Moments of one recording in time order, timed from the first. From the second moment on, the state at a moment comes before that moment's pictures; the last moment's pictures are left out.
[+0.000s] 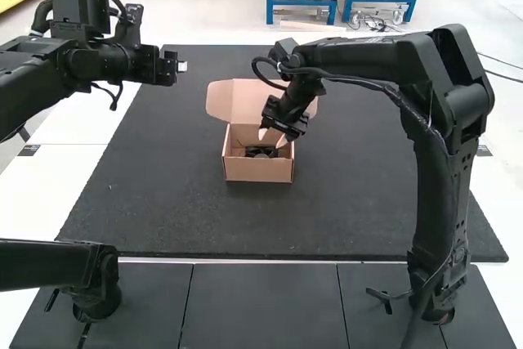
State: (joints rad) left arm -0.14 1.07 1.05 -0.44 0.15 0.04; right arm 0.65 1.94 1.54 -0.84 -0.24 0.78
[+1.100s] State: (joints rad) left arm -0.21 1.35 1.02 -0.31 0.07 0.04; right arm 0.46 1.70 1.60 -0.72 -0.02 0.10
